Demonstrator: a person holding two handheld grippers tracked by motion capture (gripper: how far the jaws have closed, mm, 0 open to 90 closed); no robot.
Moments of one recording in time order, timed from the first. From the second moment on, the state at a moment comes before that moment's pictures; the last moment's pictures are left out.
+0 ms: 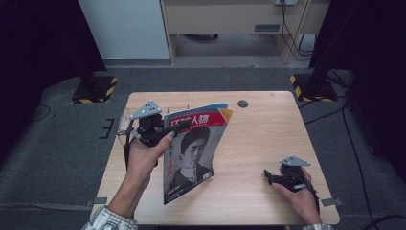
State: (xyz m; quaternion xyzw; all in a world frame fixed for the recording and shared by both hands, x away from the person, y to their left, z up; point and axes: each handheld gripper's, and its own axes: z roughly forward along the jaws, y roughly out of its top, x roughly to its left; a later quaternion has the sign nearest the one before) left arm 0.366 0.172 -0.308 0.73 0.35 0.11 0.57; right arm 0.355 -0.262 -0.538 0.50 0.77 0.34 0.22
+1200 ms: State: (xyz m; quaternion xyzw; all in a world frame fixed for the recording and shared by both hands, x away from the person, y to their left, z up) left arm 0.321 0.259 -0.315 0.71 0.38 0.15 0.57; right arm 0.355 -0.261 -0.538 0.50 0.77 0.34 0.22
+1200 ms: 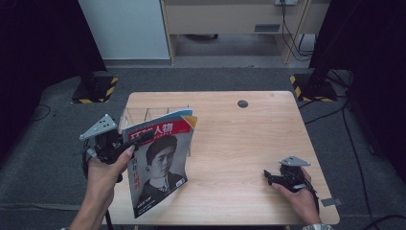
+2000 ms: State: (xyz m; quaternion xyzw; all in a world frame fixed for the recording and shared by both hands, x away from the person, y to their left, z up) left arm 0.311 0.301 -0.315 0.69 0.42 0.17 0.56; right arm 0.355 -0.261 -0.538 0.50 0.77 0.34 0.22
